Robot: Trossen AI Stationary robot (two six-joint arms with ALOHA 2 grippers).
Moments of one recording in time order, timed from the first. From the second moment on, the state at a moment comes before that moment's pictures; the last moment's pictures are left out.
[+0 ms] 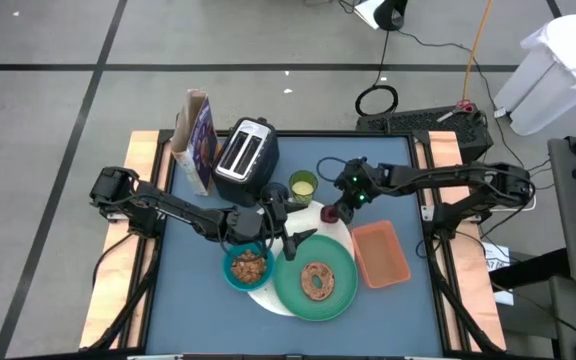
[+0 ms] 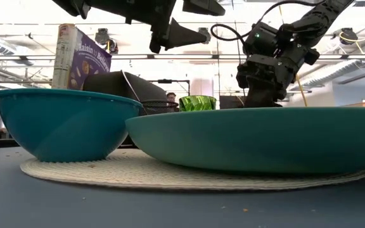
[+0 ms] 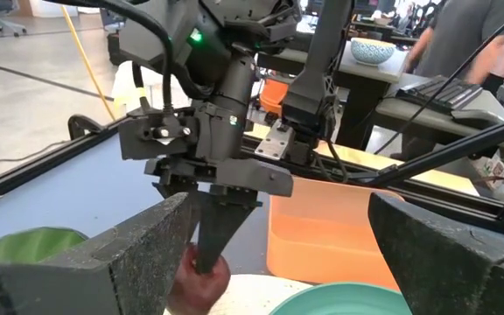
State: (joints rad) left arm -0.21 1.68 0.96 0.59 -0.45 -0.21; right arm -0.33 1.39 0.65 -0.19 -0.35 0.42
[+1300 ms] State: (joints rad) left arm -0.21 1.68 0.96 0.59 -0.45 -0.21; right arm -0.41 1.39 0.56 -0.10 -0.53 0.54
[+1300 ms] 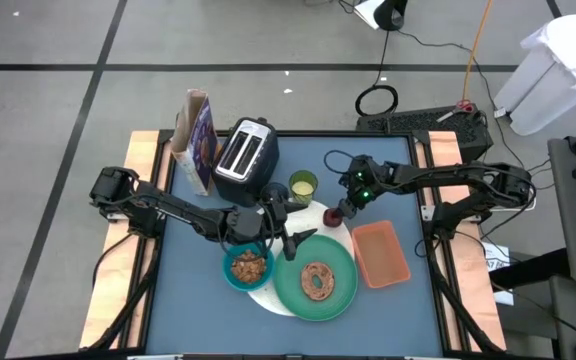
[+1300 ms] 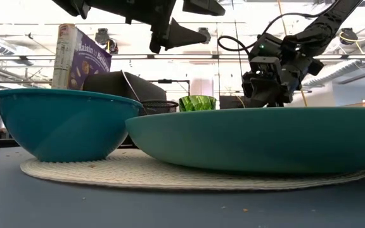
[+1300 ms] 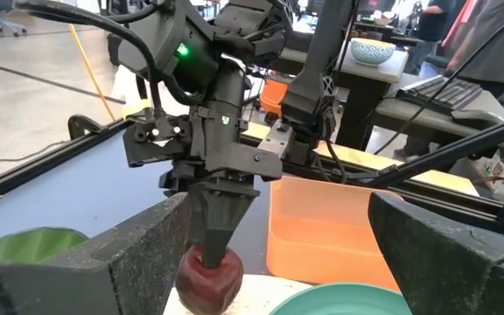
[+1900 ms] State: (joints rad) left arm -0.21 1.68 0.96 0.59 -0.45 -0.21; right arm -0.41 1.39 0.56 -0.10 -0.53 0.53
